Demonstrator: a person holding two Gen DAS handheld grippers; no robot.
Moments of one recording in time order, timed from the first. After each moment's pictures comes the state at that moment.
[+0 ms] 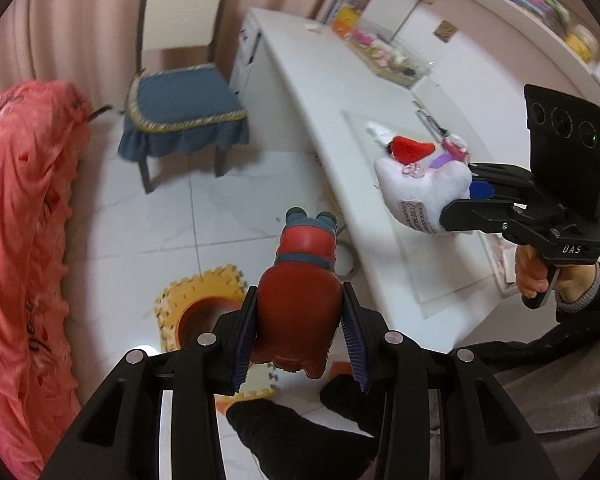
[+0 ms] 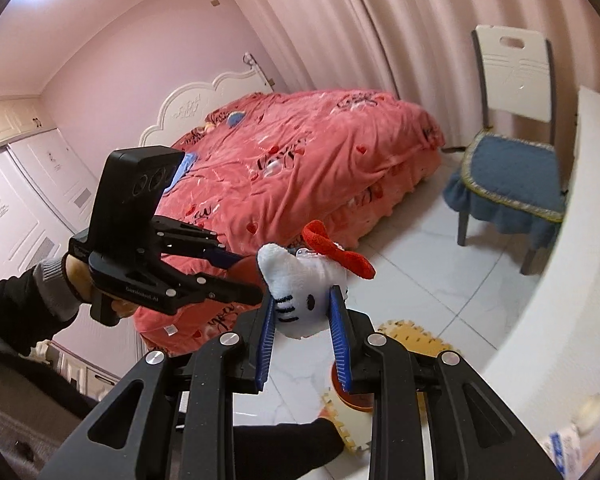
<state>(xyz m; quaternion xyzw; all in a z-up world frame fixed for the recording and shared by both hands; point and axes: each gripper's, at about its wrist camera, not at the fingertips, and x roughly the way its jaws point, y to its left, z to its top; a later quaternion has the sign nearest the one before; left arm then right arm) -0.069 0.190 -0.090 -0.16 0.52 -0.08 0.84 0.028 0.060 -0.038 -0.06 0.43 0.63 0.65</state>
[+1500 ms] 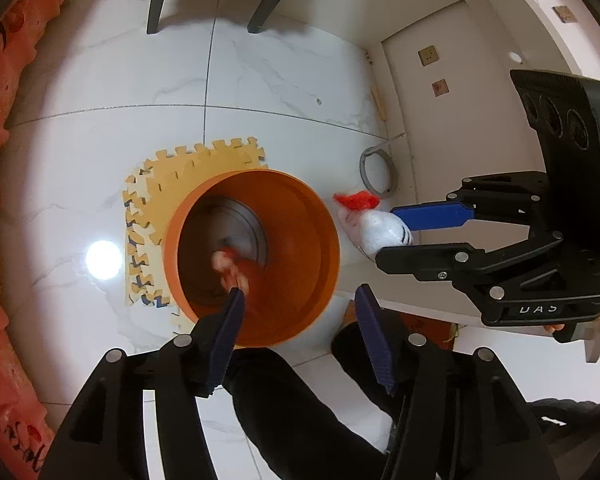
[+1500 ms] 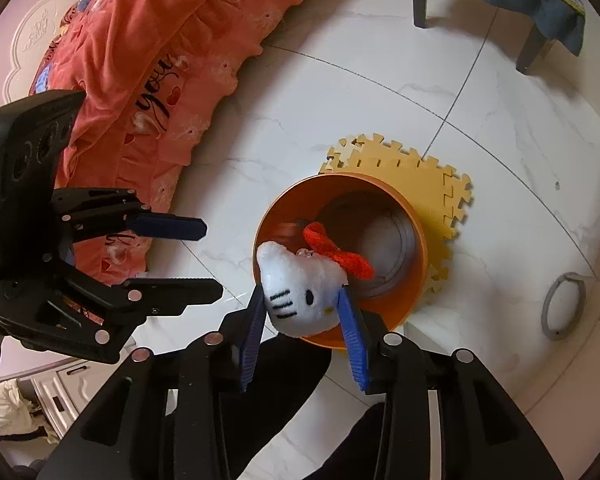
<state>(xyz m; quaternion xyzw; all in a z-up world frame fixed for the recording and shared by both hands) -0.052 0.265 -0.411 -0.26 0.65 -0.12 0.71 0.016 0.212 -0.427 -0.19 0.70 0.43 0.54</state>
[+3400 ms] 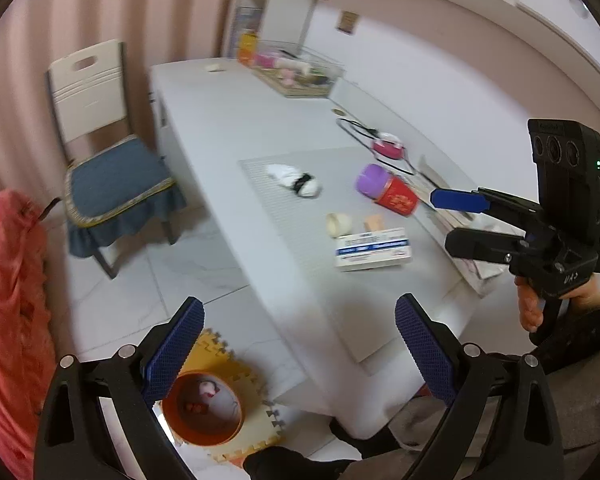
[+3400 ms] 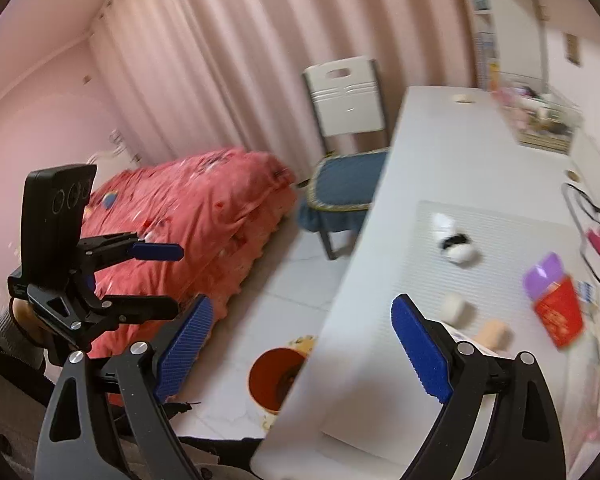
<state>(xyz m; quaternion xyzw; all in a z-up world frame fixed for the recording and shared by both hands) -0.013 0.074 -0.040 -0.05 0.45 -0.19 0.87 0.045 -0.127 -0.005 0.02 0.41 0.39 0.82</state>
